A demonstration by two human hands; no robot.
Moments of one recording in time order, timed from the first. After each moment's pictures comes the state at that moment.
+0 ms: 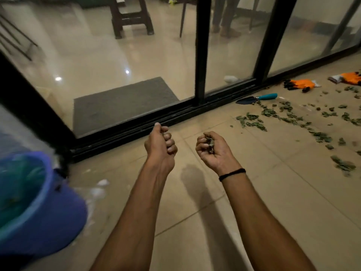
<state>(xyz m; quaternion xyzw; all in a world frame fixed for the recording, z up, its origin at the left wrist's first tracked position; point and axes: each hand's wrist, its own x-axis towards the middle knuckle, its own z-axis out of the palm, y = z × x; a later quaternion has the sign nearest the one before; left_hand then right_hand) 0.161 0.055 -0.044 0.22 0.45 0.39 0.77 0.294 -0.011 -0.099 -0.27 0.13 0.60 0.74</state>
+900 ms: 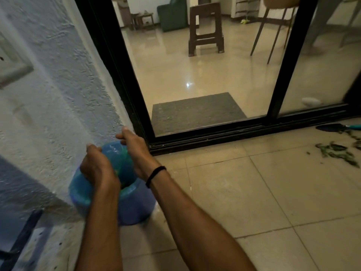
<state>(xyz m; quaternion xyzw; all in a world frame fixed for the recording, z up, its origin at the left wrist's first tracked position) -0.147 0.119 0.003 0.19 0.69 0.62 0.33 -0.065 0.126 0.009 -0.46 -0.33 0.63 0.53</state>
